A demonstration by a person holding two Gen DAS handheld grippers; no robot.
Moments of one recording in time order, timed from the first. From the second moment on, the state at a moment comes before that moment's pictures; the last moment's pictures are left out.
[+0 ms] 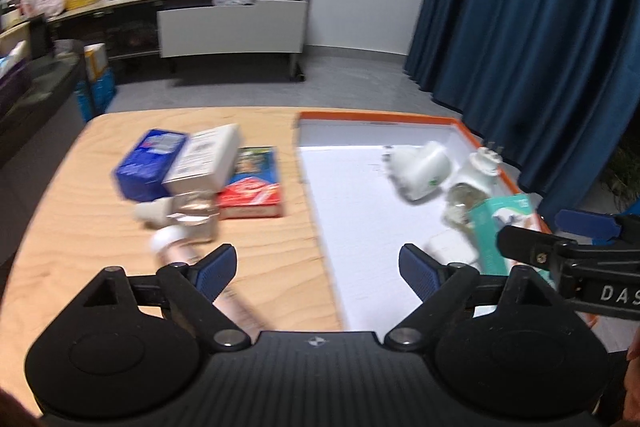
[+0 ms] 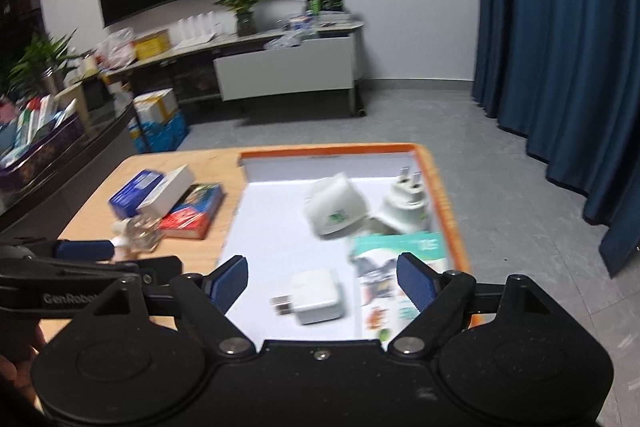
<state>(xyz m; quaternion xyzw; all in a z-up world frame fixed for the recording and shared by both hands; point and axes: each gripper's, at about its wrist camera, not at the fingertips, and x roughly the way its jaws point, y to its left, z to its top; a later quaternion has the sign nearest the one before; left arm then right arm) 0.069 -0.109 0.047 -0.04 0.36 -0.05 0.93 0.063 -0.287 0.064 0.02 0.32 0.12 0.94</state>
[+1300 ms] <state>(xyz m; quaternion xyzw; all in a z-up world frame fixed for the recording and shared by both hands) 0.096 -0.020 -0.008 -0.08 0.39 0.02 0.92 0.030 -0.185 0.031 -0.04 0.38 0.28 0.88</state>
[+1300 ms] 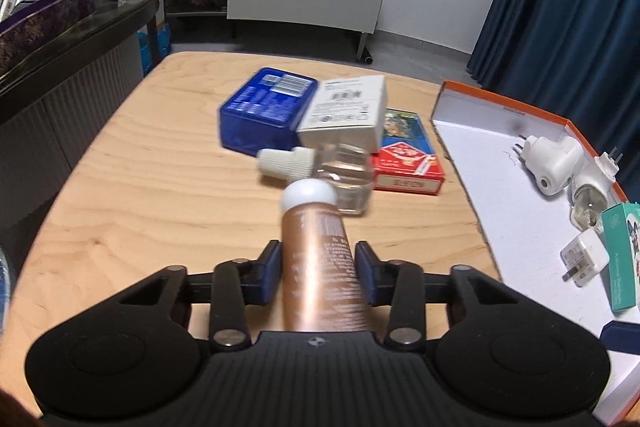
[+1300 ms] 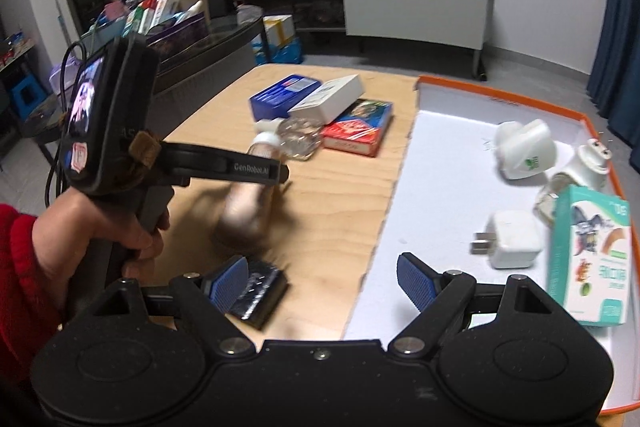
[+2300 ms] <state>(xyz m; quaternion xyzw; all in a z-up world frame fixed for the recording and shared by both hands) 0.065 0.007 0.021 -0.12 0.31 0.00 0.94 0.028 -0.149 0.018 -0.04 0.37 0.24 0.90</state>
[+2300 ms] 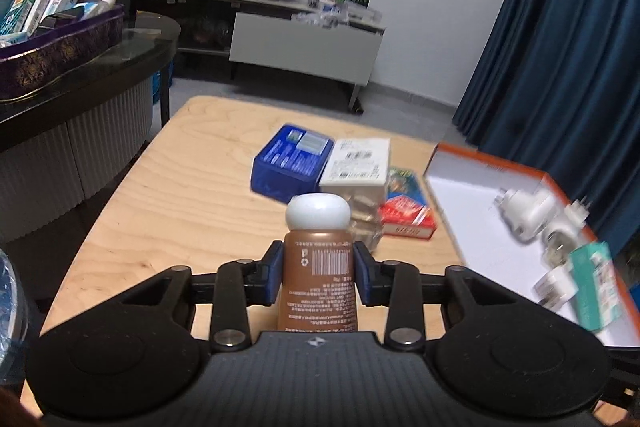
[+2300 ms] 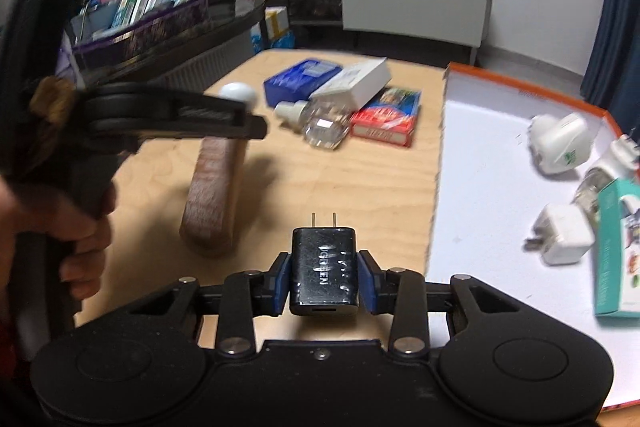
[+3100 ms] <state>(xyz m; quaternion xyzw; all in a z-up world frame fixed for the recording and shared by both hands) 0.082 -0.088 0.080 -0.11 0.25 -0.13 0.95 0.047 -0.276 0.074 0.04 0.27 0.09 0.96</state>
